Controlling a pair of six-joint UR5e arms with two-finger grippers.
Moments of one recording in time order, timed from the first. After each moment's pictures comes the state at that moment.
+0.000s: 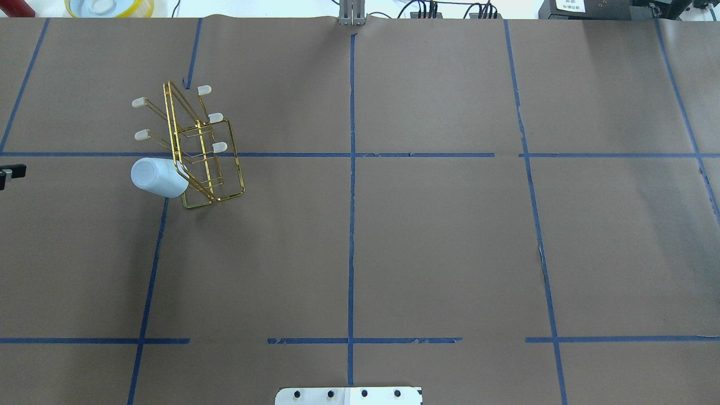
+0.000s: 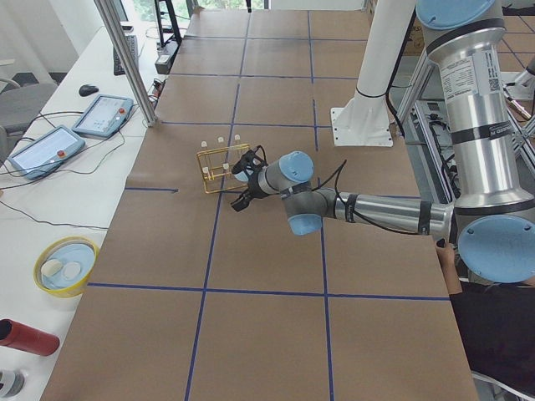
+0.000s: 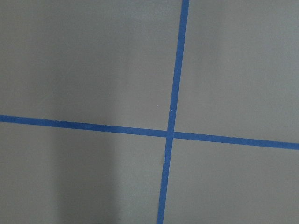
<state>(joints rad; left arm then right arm) -1.13 -1.33 -1.81 -2.68 -2.07 -0.52 1.49 -1.38 1.46 -1.67 2.30 -0.04</state>
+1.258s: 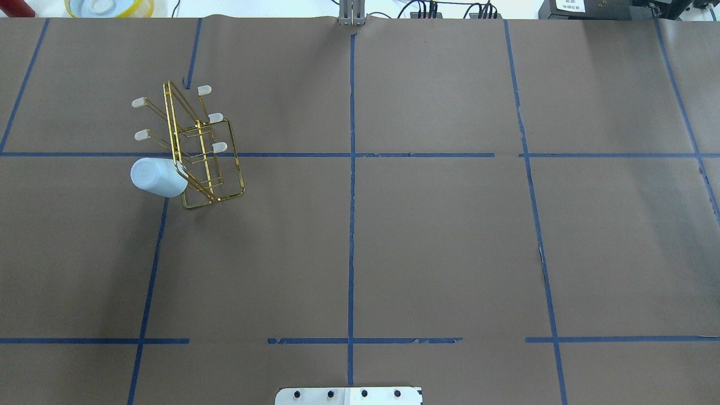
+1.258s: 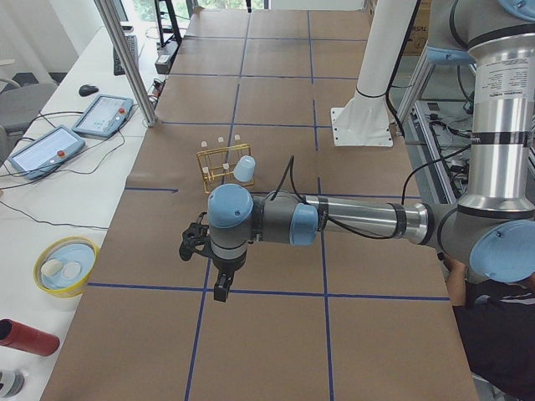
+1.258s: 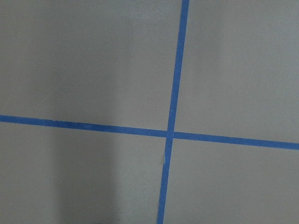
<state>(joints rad) -1.66 -1.54 -1.70 -1.51 -2.31 0.17 1.49 -1.38 1.46 -1.67 2.30 -0.04</state>
